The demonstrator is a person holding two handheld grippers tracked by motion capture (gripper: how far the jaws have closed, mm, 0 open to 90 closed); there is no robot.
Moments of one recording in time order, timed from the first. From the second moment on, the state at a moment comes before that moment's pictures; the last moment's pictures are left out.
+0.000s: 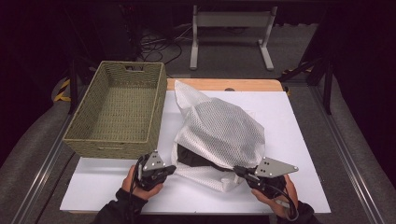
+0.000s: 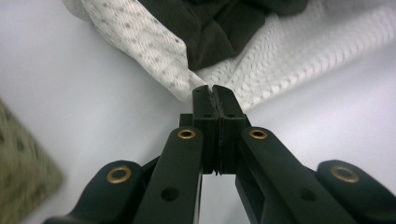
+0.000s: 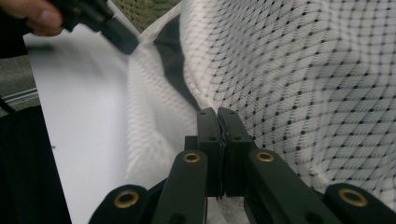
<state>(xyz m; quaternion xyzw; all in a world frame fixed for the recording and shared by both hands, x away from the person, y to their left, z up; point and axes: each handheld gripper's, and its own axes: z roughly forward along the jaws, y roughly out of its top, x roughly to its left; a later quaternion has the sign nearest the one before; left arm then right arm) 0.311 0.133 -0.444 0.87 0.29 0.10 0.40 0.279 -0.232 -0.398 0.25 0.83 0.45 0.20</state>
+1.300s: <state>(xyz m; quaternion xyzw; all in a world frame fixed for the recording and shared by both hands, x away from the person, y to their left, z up) 0.293 0.174 -0.445 0.86 0.30 0.15 0.40 0.272 -0.208 -0.387 0.24 0.82 0.47 0.22</state>
